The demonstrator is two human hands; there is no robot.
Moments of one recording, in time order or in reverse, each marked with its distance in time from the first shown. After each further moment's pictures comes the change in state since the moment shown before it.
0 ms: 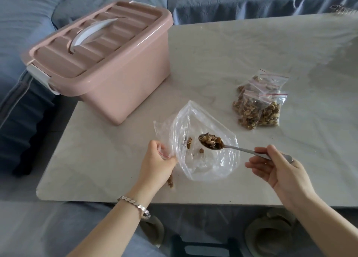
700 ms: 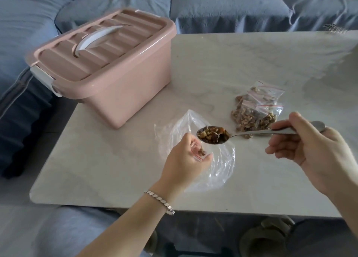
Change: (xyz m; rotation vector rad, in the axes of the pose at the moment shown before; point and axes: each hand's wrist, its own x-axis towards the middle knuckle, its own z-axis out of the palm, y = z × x) left_hand -0.010 0.039 0.031 0.163 -0.127 0.422; right_hand -0.015 -0.083 0.027 -0.267 -0.055 -0.262
